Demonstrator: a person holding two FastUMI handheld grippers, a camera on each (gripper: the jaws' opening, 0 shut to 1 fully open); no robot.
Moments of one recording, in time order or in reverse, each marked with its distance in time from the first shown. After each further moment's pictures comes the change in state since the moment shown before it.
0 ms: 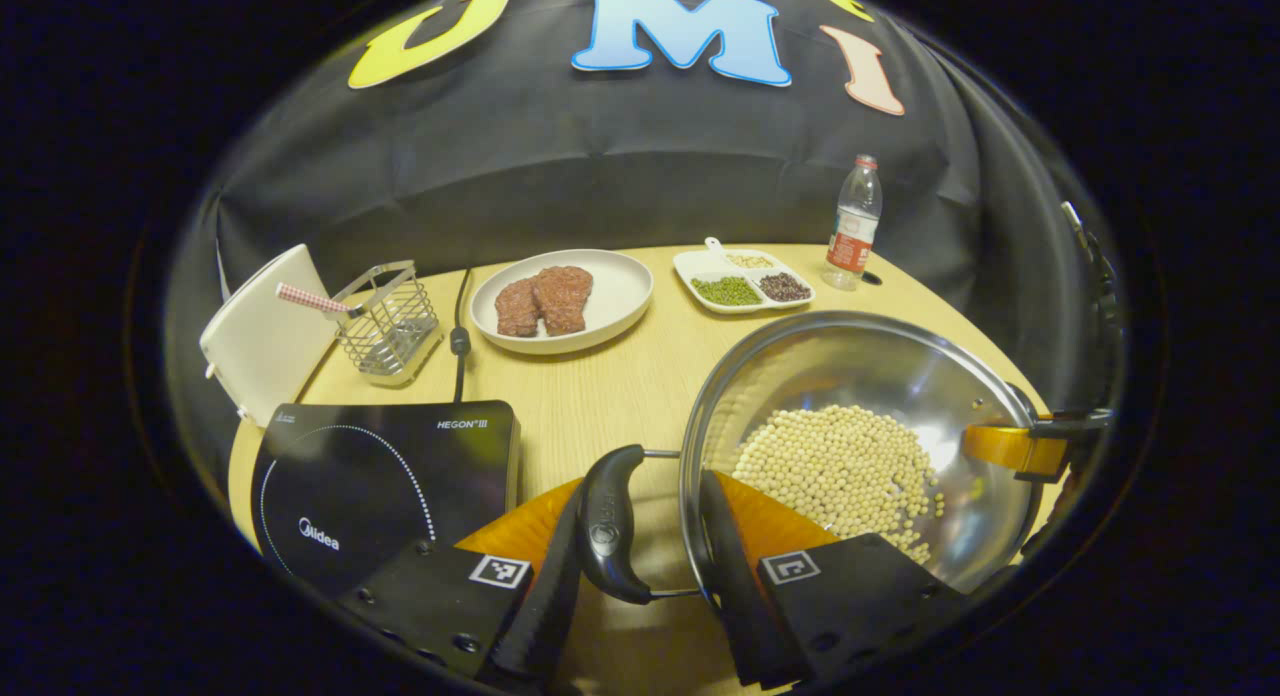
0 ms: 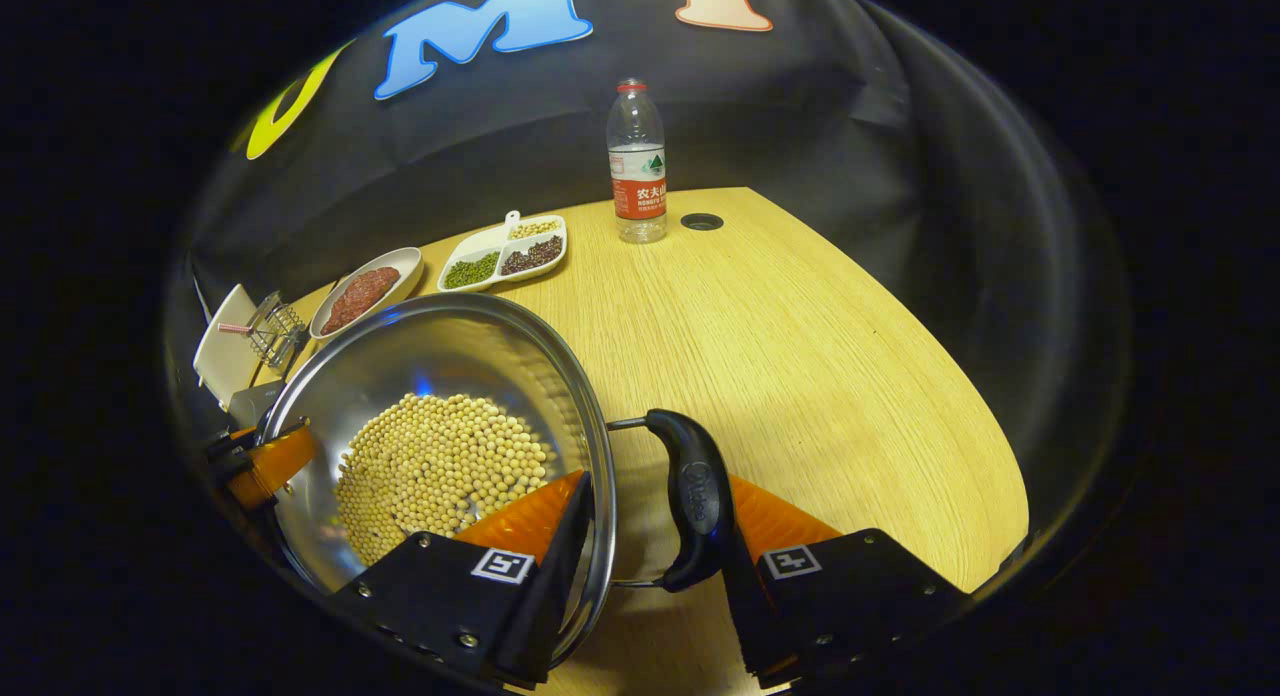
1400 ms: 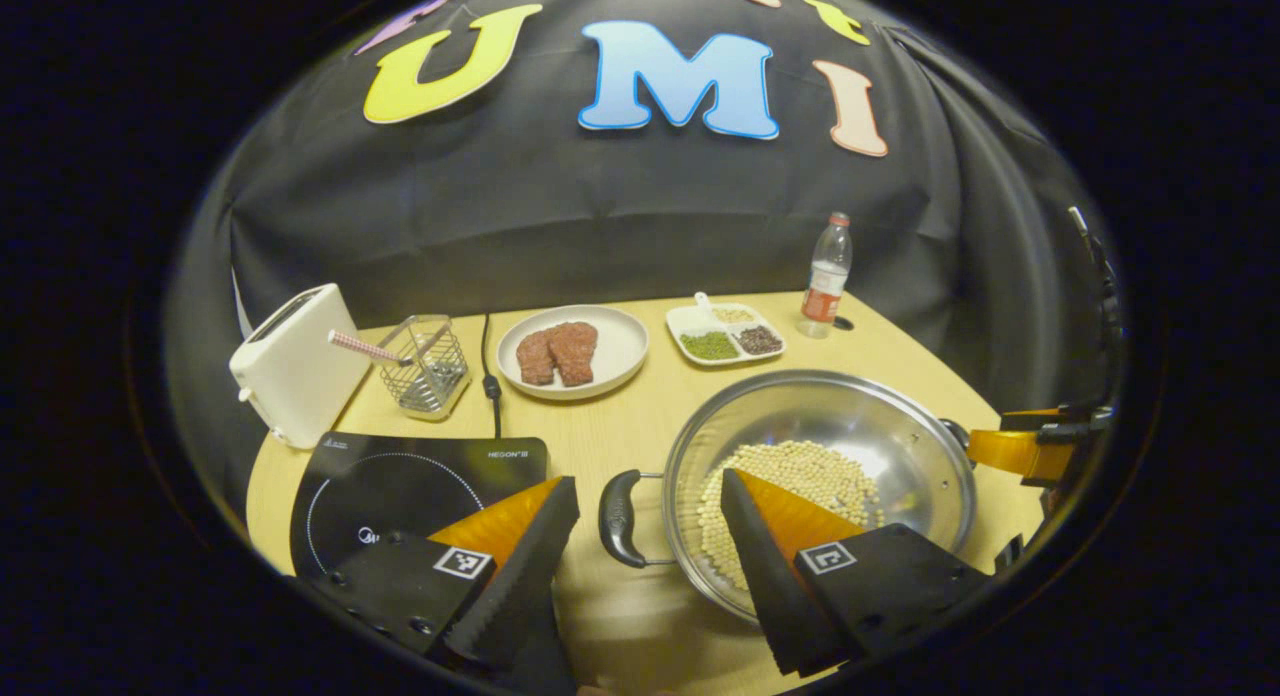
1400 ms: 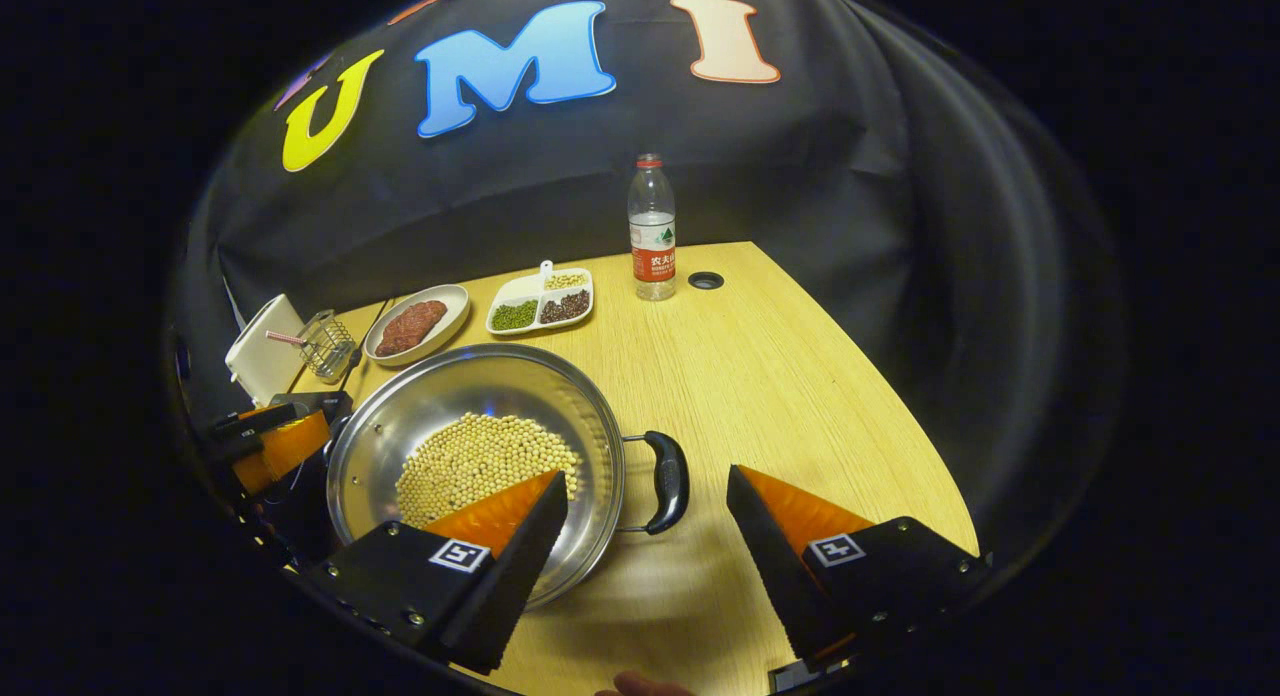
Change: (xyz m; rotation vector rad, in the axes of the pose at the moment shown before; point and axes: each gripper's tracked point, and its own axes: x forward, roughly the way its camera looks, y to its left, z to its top) left arm -0.060 0.001 0.035 0.009 -0.094 0.007; right arm -0.070 -0.005 0.026 -0.067 -0.114 0.043
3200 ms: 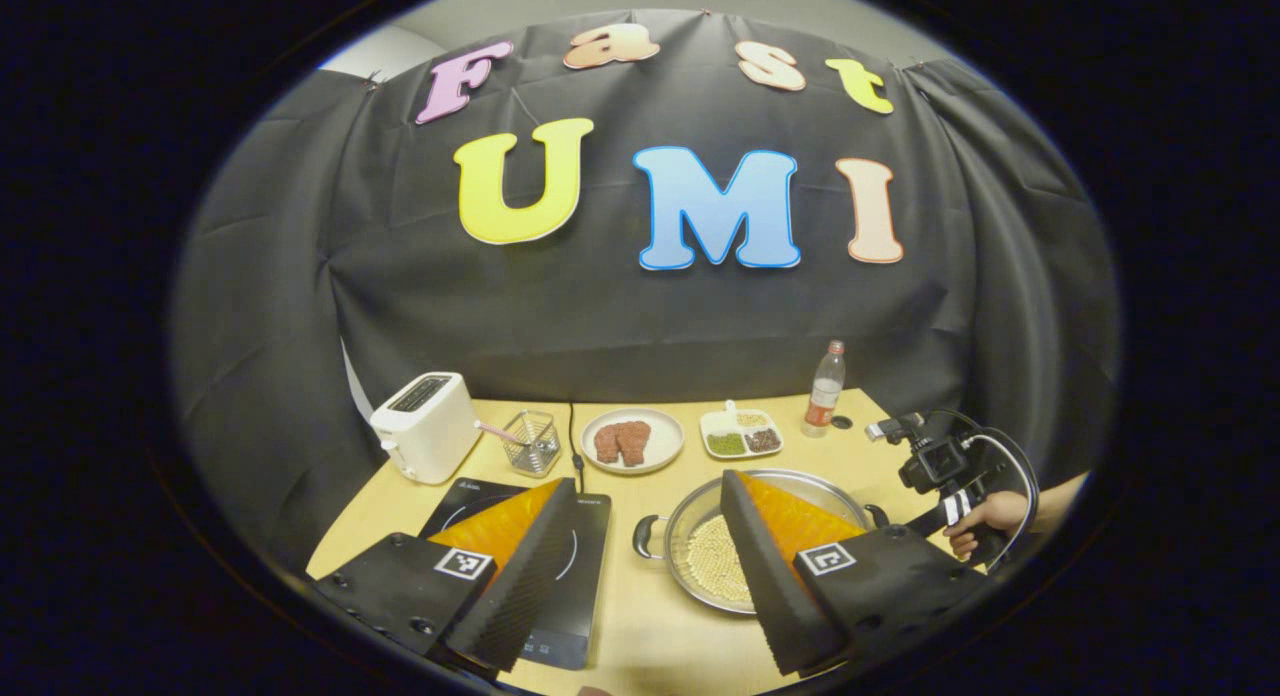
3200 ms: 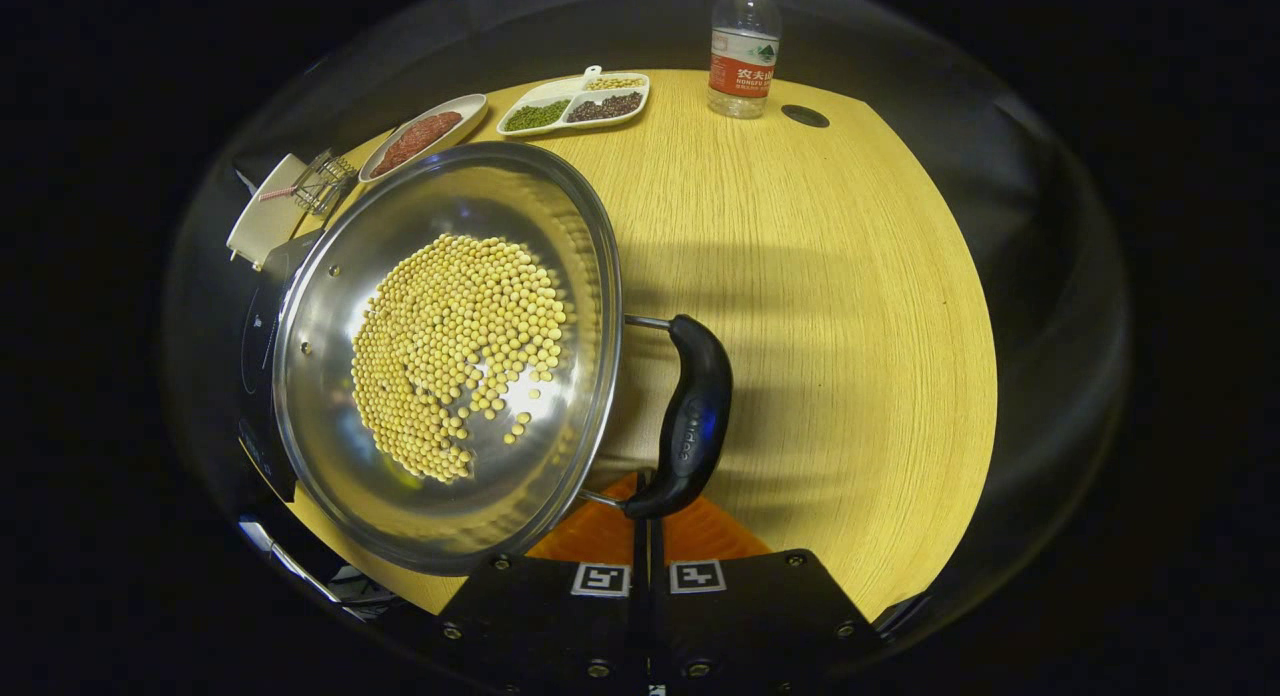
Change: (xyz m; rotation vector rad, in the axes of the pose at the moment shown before) left arm -0.223 -0.028 0.115 -0.063 -0.221 0.200; right arm 0.028 -0.012 -0.066 -0.203 0.618 0.148
